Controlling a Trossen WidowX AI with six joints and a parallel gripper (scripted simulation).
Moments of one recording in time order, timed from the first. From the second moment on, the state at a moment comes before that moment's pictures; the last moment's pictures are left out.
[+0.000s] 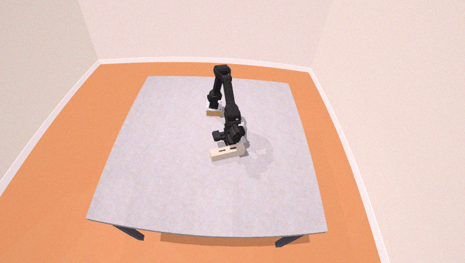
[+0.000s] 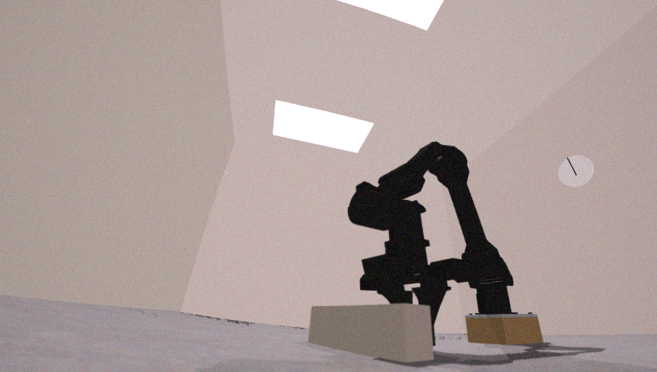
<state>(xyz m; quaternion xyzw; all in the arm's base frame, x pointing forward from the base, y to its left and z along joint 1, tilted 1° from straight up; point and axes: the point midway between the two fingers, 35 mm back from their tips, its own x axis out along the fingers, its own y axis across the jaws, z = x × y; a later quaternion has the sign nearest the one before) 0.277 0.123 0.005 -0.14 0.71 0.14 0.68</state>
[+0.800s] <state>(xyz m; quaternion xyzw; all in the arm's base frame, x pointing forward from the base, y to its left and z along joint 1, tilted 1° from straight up) 0.285 0.129 0.006 -0.14 0.71 0.14 0.68</state>
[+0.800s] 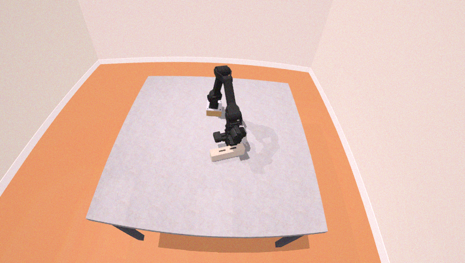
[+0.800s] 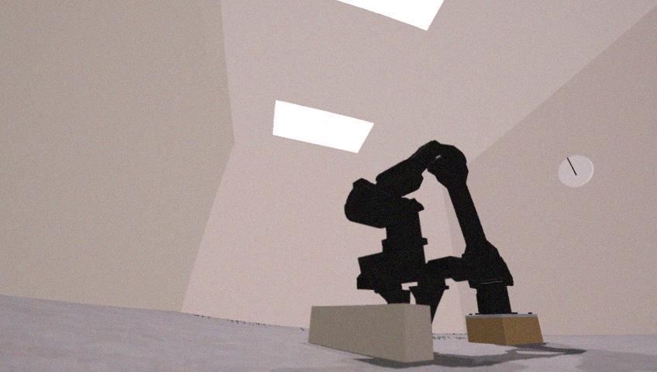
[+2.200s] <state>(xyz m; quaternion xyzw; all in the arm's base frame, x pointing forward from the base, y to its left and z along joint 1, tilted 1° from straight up) 0.287 0.131 0.007 -0.14 0.71 0.14 0.68</state>
